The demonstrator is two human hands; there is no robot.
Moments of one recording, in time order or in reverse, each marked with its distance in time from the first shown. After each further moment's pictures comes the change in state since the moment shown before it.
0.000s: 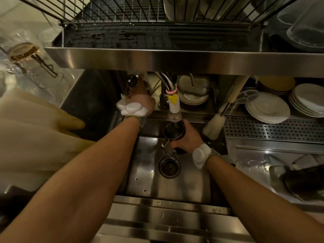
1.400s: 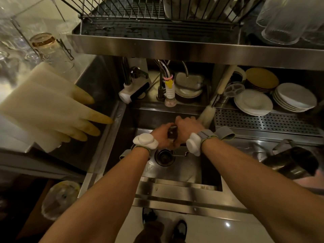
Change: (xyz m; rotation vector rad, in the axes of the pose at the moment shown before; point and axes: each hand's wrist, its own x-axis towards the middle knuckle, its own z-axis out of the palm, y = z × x) left_hand -0.152 -0.005 0.047 -0.186 -0.593 0.259; right_hand -0.042 -0.024 -0.023 -0.946 -0.206 -0.067
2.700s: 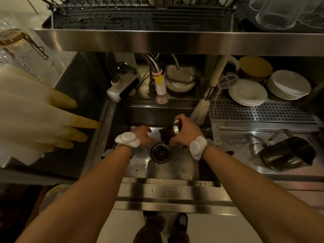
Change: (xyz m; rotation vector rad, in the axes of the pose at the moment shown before) left_hand 0.006 -0.037 -0.018 0.222 -0.006 -0.336; right_hand -0.003 0.024 0.045 0.687 0.229 0.122
